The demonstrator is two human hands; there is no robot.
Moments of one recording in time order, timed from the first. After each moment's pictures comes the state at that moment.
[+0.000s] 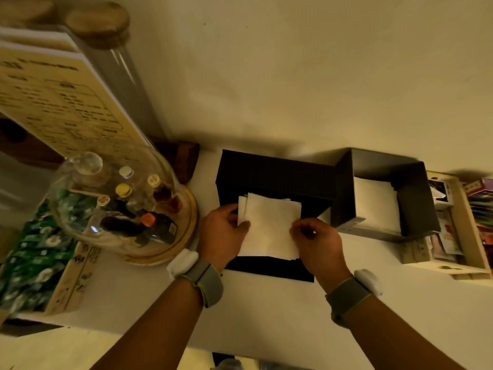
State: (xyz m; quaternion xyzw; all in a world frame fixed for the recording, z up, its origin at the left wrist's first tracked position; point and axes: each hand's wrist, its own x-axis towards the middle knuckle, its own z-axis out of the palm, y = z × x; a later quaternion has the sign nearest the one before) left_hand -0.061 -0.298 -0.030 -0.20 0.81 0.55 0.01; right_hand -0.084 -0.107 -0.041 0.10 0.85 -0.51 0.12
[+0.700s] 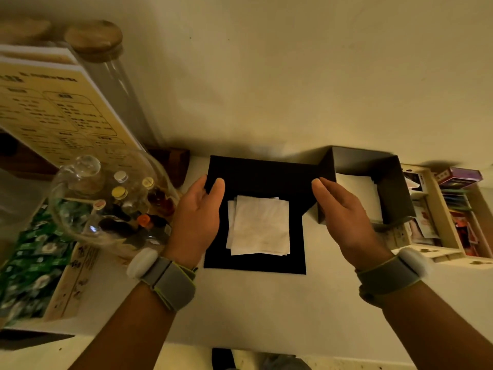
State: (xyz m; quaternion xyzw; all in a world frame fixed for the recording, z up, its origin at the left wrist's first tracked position) left_hand -0.051 -0.314 0.039 -0.18 0.73 0.65 -0.04; right_hand -0.093 -0.086 0.043 0.04 0.80 -0.59 0.10
